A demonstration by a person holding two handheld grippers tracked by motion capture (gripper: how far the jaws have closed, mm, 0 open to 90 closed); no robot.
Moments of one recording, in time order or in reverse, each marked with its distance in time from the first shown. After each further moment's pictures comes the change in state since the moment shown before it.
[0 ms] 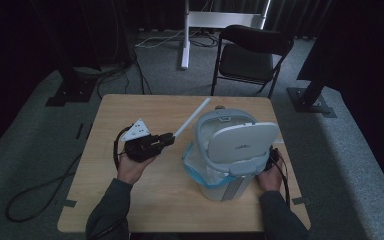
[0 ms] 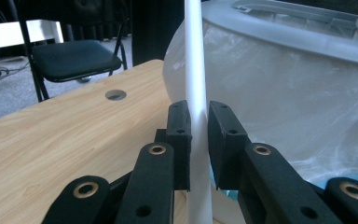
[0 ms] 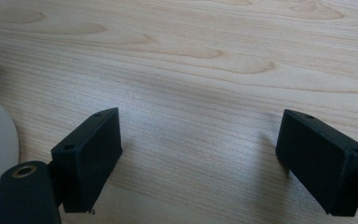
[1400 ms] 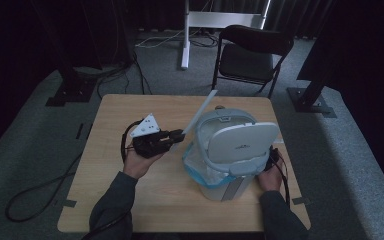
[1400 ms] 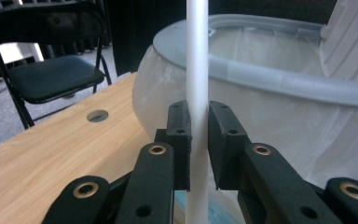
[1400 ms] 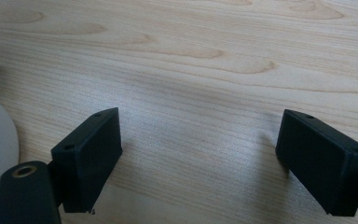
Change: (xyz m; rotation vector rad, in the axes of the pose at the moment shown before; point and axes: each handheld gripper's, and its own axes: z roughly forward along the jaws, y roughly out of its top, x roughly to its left) left arm -0.012 0.027 0.012 -0.005 -0.066 0.092; right arm 0.000 0.000 0.000 0.000 0.000 0.000
